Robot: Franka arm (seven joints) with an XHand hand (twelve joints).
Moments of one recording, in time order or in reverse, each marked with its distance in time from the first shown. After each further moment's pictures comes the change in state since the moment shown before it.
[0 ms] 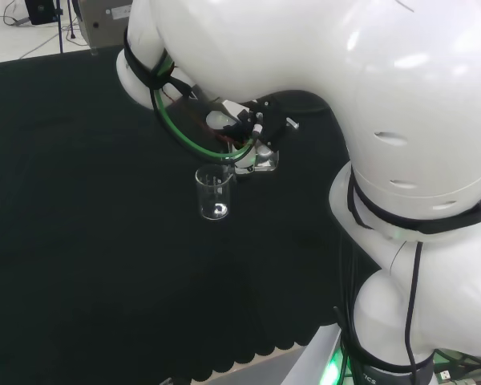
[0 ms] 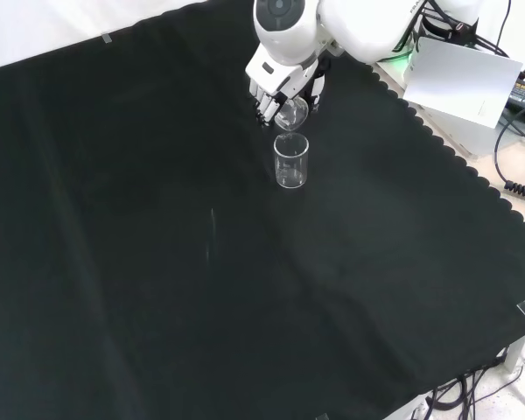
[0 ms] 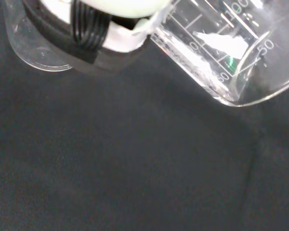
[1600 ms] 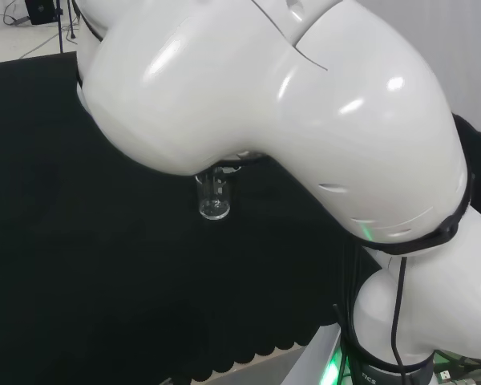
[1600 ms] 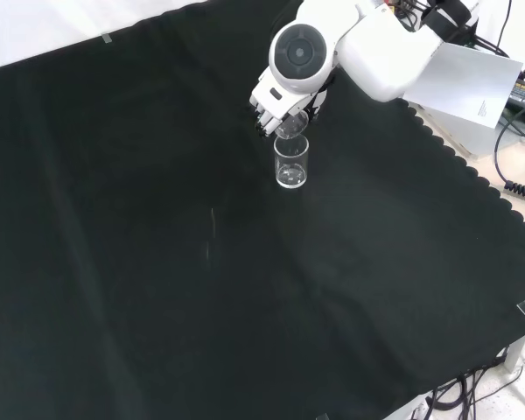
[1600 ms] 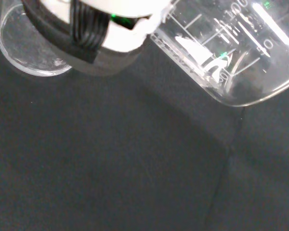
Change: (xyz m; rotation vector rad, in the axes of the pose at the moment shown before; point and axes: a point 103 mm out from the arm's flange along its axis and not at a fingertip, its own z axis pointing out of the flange) arm 0.020 0.014 -0.023 0.053 -0.171 0.038
